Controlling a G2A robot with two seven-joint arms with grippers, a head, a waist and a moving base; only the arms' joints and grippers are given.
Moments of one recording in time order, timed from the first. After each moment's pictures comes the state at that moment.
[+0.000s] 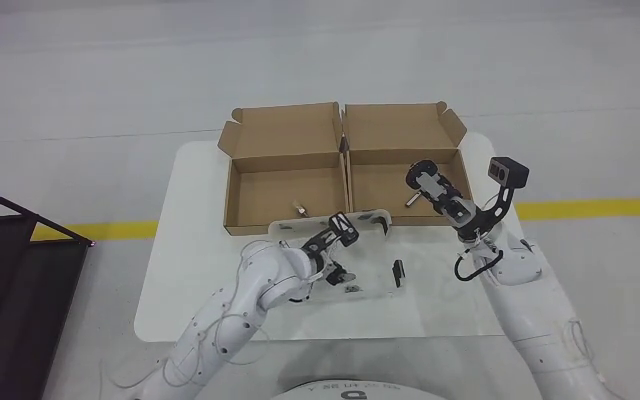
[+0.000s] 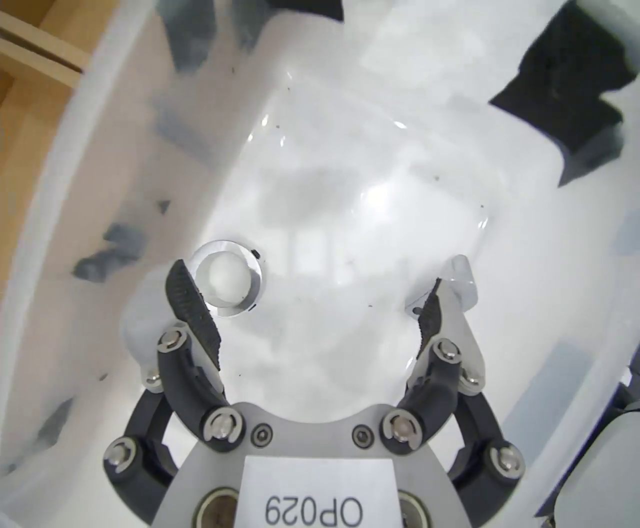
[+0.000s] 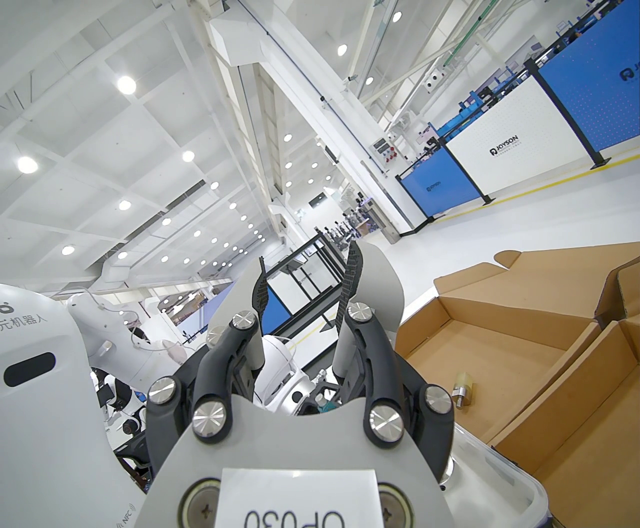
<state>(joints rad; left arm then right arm) 1.32 -1.27 -0.86 -1.72 1.22 -0.27 -0.89 -1.51 -1.13 1.45 -1.60 0.16 -0.94 0.51</state>
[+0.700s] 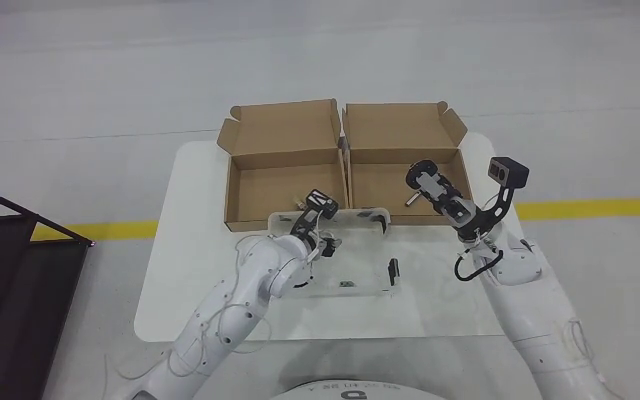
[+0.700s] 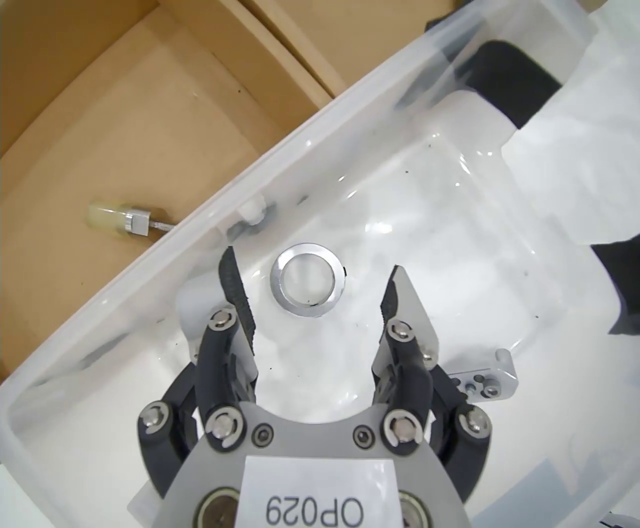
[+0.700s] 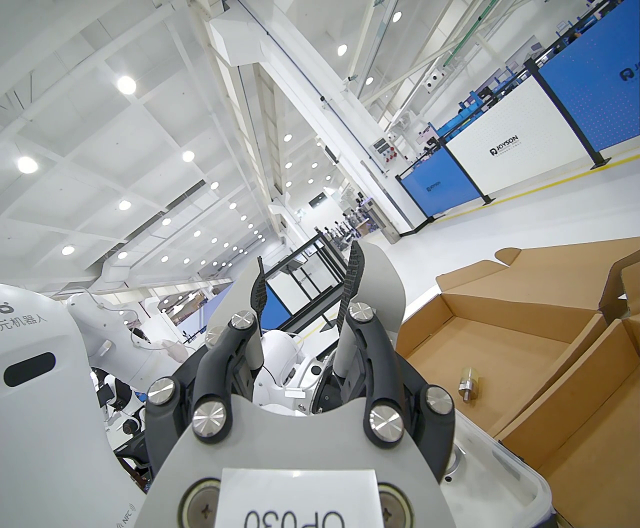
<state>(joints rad) 1.28 -1.29 -0.87 -1.65 1.22 0.03 -0.88 -1.51 -1.13 1.45 -1.60 0.16 -0.94 0.51</state>
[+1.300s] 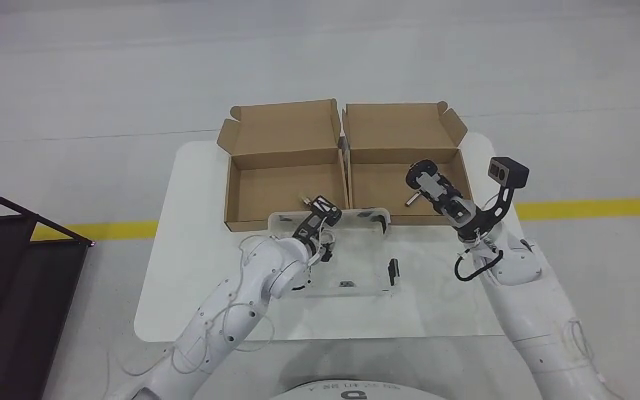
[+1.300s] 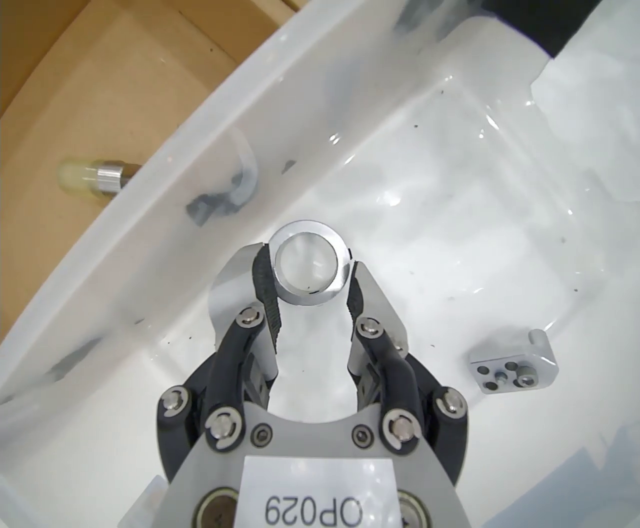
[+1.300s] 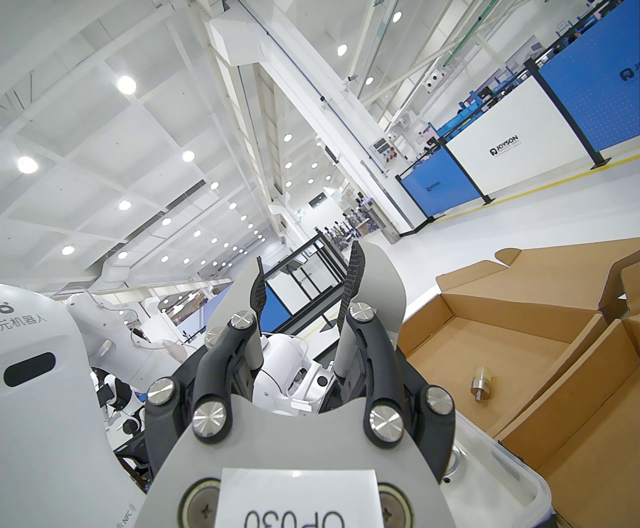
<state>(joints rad) 1.26 -1.30 -0.85 -1.61 1.25 -0.06 -0.92 -1.51 -1.13 1.45 -1.60 0.16 -0.94 0.51</state>
